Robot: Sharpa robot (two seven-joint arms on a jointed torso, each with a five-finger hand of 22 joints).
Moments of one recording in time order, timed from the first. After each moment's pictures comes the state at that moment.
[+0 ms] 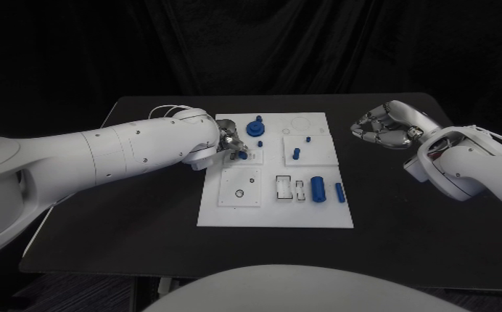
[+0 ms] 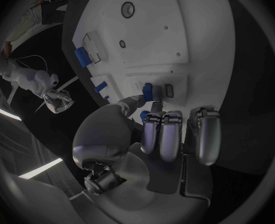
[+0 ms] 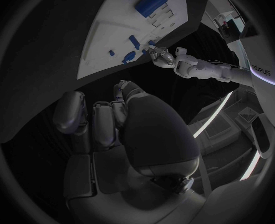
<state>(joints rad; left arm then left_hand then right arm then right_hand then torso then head) 1.22 -0.58 -0.21 1.22 -1.00 -0.01 -0.46 1.00 -0.01 0.50 0.02 0.41 1.00 0.04 0.28 1.03 1.47 -0.04 1.57 1.31 1.47 -0.09 1.57 1.31 0.04 1.45 0.02 1.47 1.31 1.25 -1.02 -0.25 1.51 -1.06 -0.48 0.12 1.49 -0.02 0.17 0.21 0.44 1.02 0.09 0.20 0.22 1.31 0.01 1.28 1.20 1.47 -0.05 1.28 1.31 0.09 1.40 0.05 1.12 1.31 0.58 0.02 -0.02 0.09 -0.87</state>
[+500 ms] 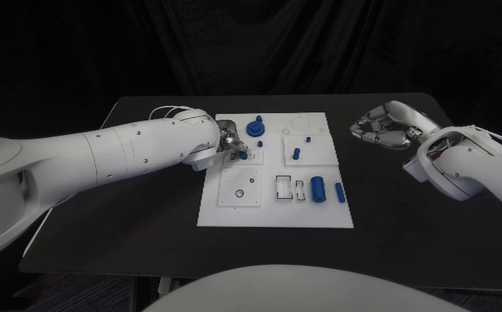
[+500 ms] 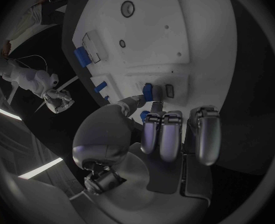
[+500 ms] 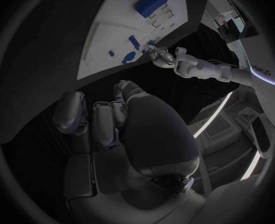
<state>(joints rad) 1.22 -0.58 -0.21 1.21 -1.00 -0.02 -0.45 0.99 -0.01 0.50 0.02 0.41 1.00 0.04 0.27 1.03 1.47 -0.04 1.57 1.31 1.47 -0.09 1.57 1.31 0.04 1.45 0.02 1.47 1.31 1.25 -1.02 -0.25 1.51 -1.06 -0.47 0.12 1.49 -0.02 0.17 0.21 0.44 1.02 0.09 0.20 0.22 1.31 0.01 1.28 1.20 1.47 -0.05 1.28 1.31 0.09 1.40 0.05 1.11 1.31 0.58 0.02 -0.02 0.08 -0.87</state>
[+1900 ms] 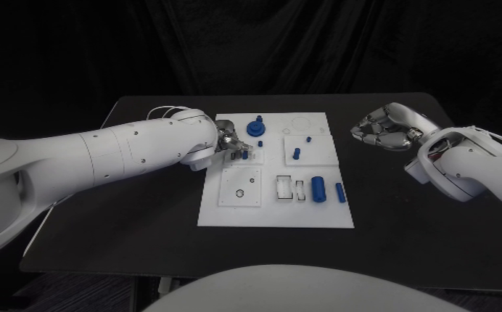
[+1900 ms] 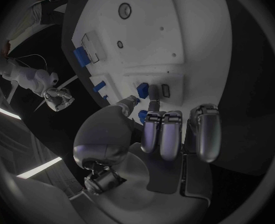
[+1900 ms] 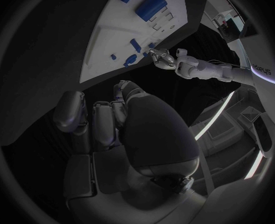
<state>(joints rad) 1.21 -0.60 -0.21 1.22 -1.00 -0.02 -0.45 0.92 0.01 0.23 0.19 0.12 1.00 0.06 0.15 0.99 1.46 -0.02 1.57 1.31 1.47 -0.07 1.57 1.31 0.04 1.44 0.04 1.45 1.31 1.25 -1.02 -0.25 1.51 -1.06 -0.45 0.10 1.49 -0.02 0.18 0.22 0.44 1.02 0.10 0.20 0.22 1.31 0.01 1.27 1.20 1.47 -0.05 1.27 1.30 0.09 1.39 0.05 1.10 1.31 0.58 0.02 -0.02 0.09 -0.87</state>
